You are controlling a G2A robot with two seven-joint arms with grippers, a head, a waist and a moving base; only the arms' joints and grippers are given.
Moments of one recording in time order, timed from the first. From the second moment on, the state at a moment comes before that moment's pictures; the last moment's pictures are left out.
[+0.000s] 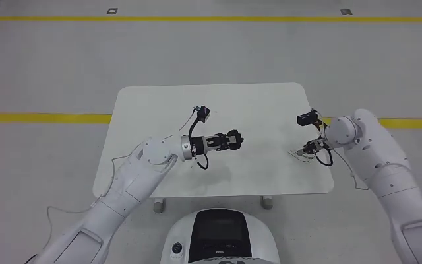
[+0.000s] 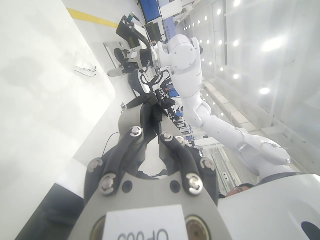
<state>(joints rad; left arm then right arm) 1.04 -1.21 -0.88 -1.34 -0.32 -0.34 -0.81 -0.92 -0.89 1.00 -1.24 -0.77 -0.14 1.36</state>
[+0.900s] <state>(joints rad) 1.04 -1.21 -0.88 -1.34 -0.32 -0.34 -0.81 -0.98 -0.86 1.05 -1.28 -0.84 -0.27 1.28</state>
